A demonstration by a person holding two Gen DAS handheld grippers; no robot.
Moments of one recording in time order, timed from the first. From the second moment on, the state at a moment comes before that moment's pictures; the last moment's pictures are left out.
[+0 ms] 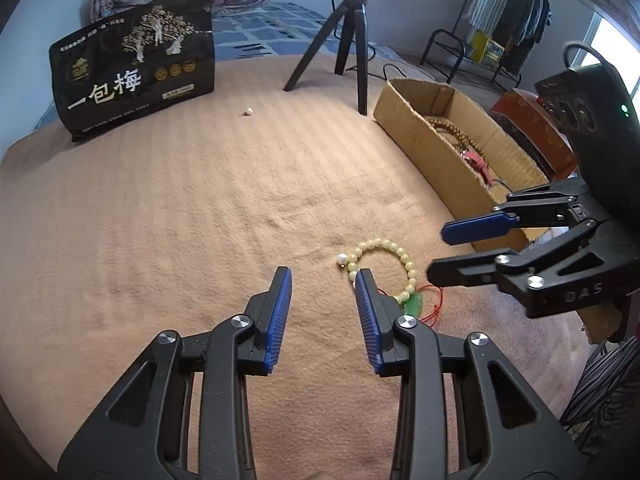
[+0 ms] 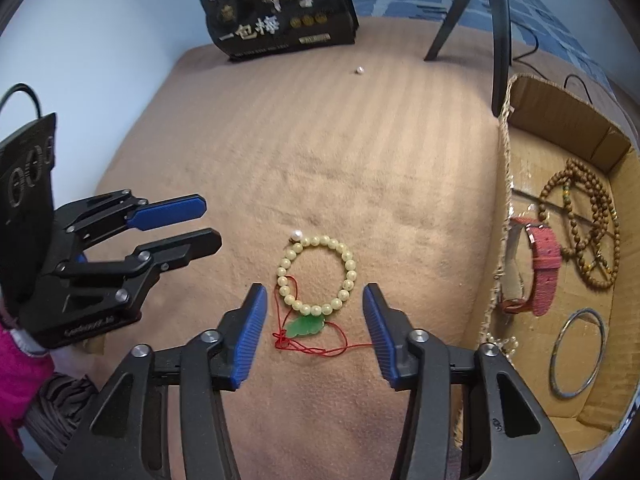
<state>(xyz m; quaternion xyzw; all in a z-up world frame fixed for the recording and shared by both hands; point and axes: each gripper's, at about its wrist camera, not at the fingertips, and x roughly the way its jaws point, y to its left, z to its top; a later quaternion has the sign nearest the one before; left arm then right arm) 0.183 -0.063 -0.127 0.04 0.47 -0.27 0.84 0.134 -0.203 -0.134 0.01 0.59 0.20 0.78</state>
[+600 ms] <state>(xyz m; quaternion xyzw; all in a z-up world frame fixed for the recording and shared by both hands) 0.136 -0.097 -0.145 0.03 0.51 -0.34 0.79 0.164 -0.188 -0.151 -0.04 0.60 0.19 0.78</state>
